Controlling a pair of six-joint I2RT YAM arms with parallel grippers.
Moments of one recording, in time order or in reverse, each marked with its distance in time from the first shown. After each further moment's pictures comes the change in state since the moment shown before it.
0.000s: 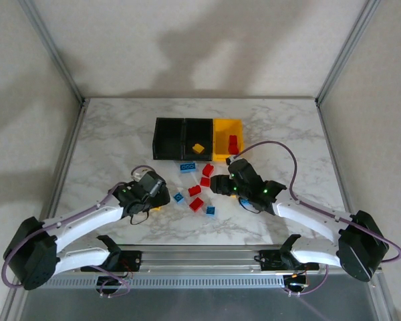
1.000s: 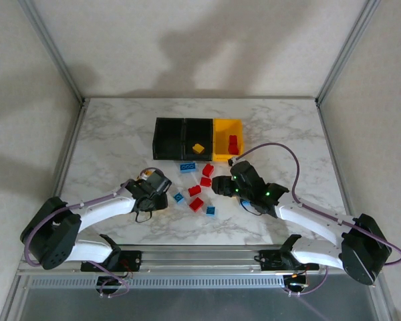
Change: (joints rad) left arm 0.027 0.181 0.001 0.080 0.062 0.106; right arm 0.000 -0.036 -0.039 0.021 0.015 0.001
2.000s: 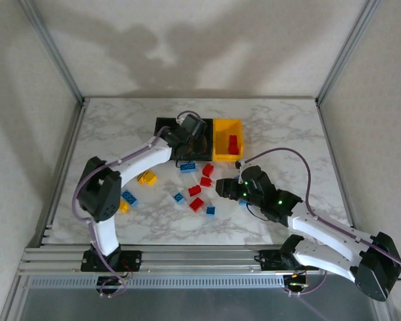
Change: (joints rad) left arm 0.000 0.555 0.905 -0.017 -0.026 0.110; right arm 0.001 -0.188 -0.065 -0.015 -0.037 0.023
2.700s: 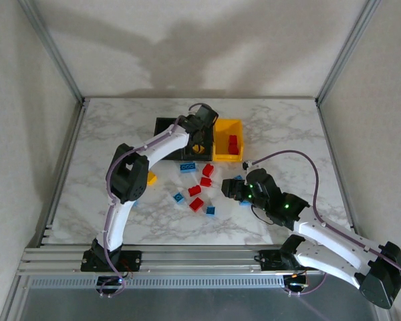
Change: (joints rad) left arm 0.029 0.325 0.366 -0.104 -0.058 0.052; right arm 0.000 -0.082 -0.006 -0.084 0.072 0.030
